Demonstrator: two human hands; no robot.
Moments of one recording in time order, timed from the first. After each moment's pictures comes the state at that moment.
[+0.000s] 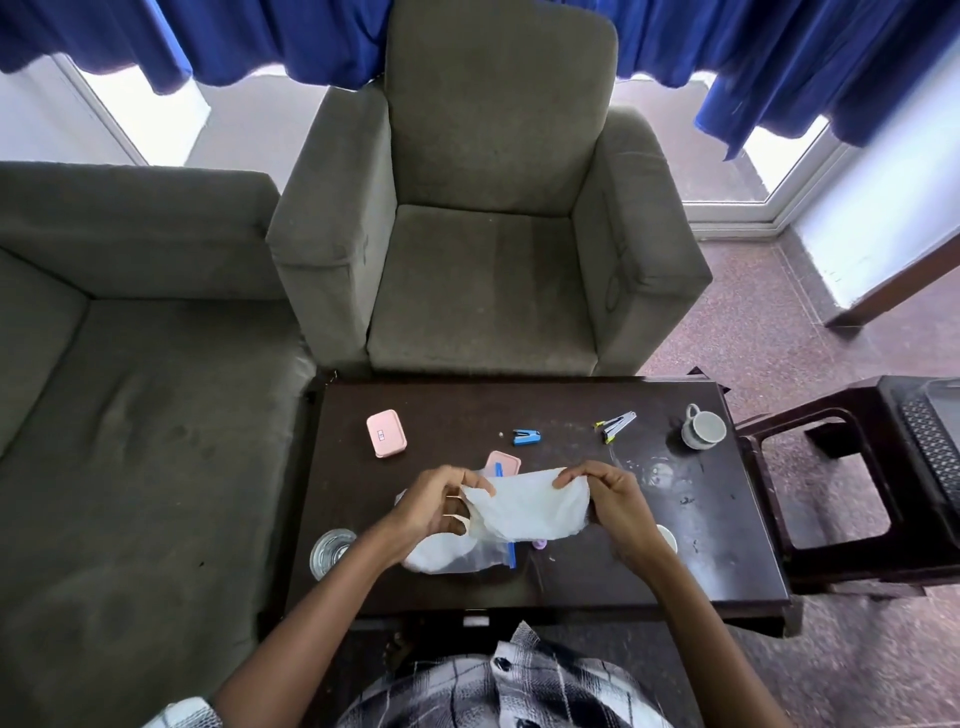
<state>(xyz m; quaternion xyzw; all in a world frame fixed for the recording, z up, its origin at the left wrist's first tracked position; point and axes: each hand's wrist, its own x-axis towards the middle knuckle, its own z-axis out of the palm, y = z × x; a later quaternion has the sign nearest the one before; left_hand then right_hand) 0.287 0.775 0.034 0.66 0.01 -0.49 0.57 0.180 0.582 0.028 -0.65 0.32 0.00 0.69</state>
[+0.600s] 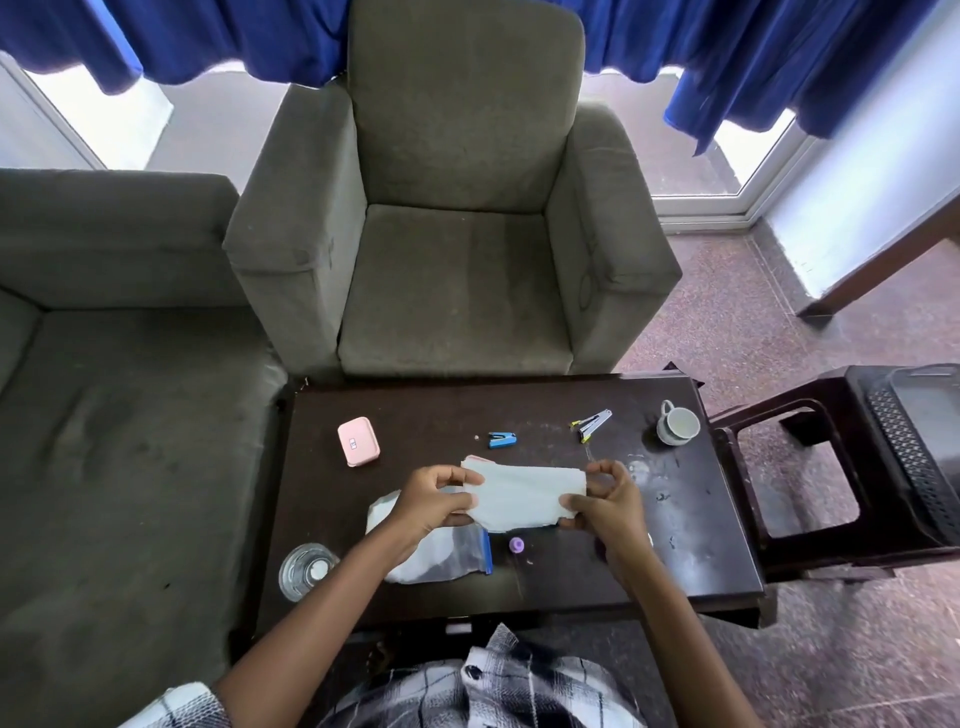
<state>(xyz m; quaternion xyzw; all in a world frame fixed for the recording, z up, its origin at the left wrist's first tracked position) 0.286 0.734 0.022 0.72 0.02 -0.43 0.54 0.171 0.553 0.018 -0.56 0.46 -0.06 0.68</state>
